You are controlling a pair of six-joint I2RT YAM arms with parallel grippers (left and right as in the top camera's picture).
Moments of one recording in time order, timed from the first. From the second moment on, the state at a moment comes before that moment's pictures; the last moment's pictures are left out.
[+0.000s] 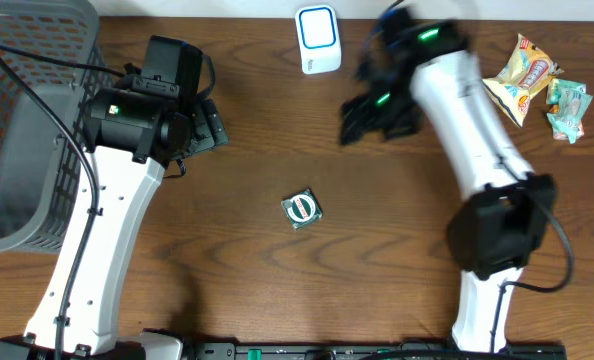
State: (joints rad) left arm -0.23 1.51 1.66 -1.34 -0.24 -0.56; right arm 0.33 2.12 2.05 -1.47 -0.29 0.08
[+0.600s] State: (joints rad) left arm -0.23 1.51 1.66 -1.34 -0.24 -0.56; right arm 0.74 2.14 1.68 -1.17 -0.17 0.19
